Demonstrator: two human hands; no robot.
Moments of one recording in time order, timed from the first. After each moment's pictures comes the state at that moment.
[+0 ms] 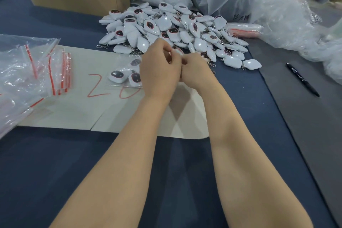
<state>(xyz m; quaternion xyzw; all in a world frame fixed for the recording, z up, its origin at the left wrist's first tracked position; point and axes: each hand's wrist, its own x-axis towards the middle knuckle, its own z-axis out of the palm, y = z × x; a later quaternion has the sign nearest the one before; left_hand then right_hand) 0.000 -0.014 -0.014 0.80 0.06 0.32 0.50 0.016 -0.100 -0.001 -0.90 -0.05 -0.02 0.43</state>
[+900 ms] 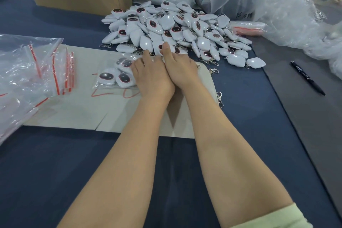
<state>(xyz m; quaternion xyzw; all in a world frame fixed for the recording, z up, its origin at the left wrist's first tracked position) 0.007 0.001 -0.036 0.96 0.11 0.17 0.19 0.040 -0.066 -0.024 -0.93 -0.03 0.00 0.36</state>
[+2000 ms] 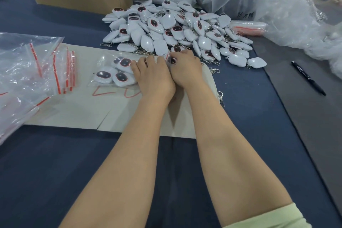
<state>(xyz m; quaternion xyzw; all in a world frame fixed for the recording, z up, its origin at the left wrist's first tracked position) 0.010 0.003 -0.044 0.97 0.08 0.16 0.15 0.048 -0.075 -0.030 -0.97 -0.04 -0.04 0.24</state>
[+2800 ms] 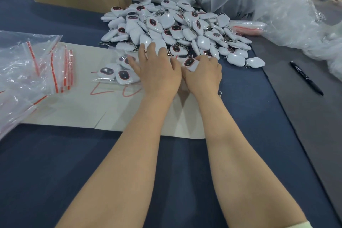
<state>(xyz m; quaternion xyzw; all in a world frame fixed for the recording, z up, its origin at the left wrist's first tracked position) 0.010 -0.007 -0.033 0.94 0.09 0.23 0.25 0.027 -0.108 -0.037 -0.95 0.08 -0.13 0.27</state>
